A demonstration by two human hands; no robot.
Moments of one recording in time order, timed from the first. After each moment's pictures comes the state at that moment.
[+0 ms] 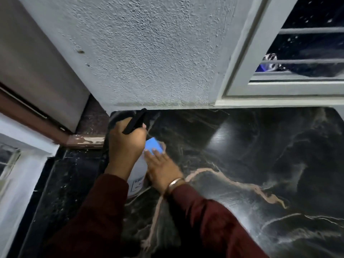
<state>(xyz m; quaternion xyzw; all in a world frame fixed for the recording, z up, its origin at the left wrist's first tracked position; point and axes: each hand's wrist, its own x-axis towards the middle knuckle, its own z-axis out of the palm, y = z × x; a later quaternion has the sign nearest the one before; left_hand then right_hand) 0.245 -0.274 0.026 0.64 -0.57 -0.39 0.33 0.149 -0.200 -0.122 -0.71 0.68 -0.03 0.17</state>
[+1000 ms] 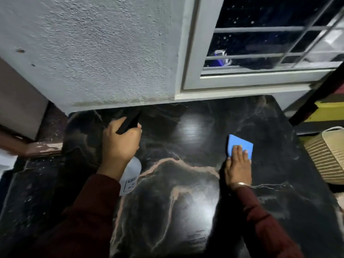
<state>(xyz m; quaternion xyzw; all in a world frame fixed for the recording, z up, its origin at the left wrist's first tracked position) 0.162 -0.213 0.049 0.61 -0.57 -0.47 0.28 -0.100 -0.010 -0.125 -0.36 0.93 -0.11 0.07</state>
